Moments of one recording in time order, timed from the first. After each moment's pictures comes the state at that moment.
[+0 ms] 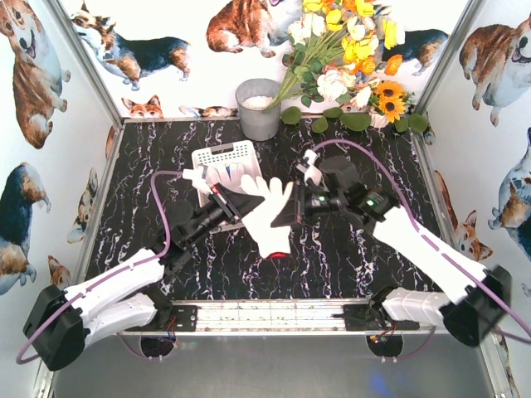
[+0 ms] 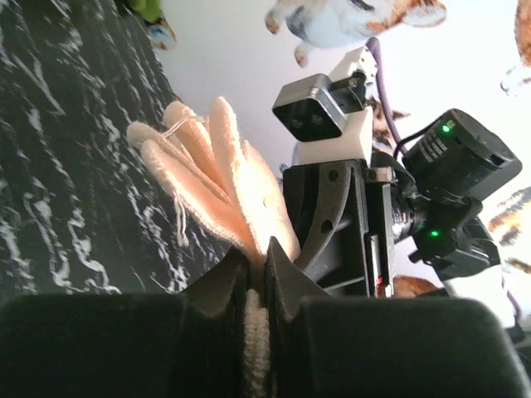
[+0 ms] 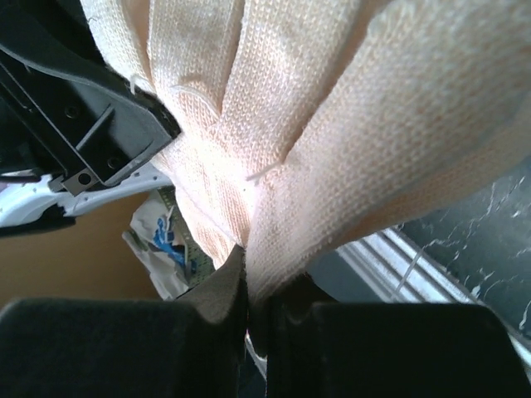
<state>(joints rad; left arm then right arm) -0.74 0.97 0.50 0.56 0.12 -1.17 0.64 1.13 1.03 -0.50 -0.62 0.89</state>
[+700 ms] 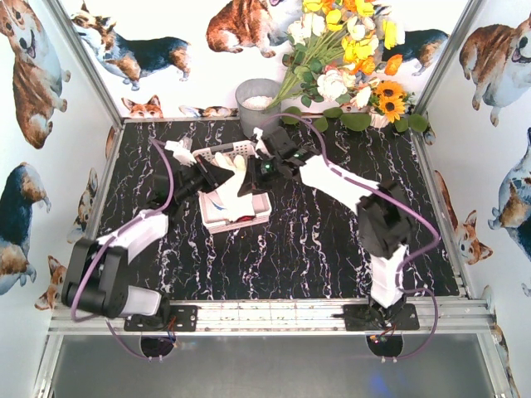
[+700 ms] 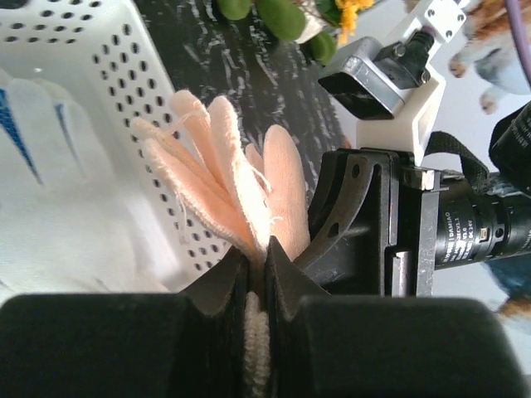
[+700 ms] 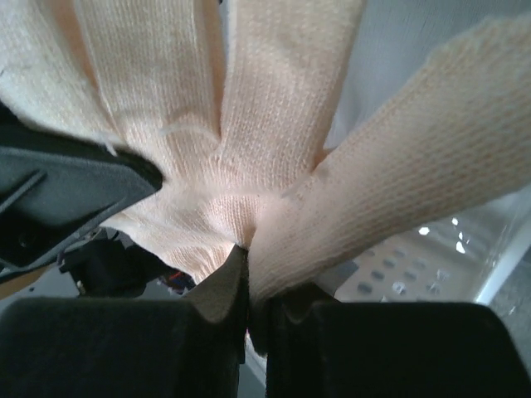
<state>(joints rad) -0.23 1.35 0.68 0.49 0.46 -0.86 0.64 1.91 1.57 -0.46 -0.52 0.63</state>
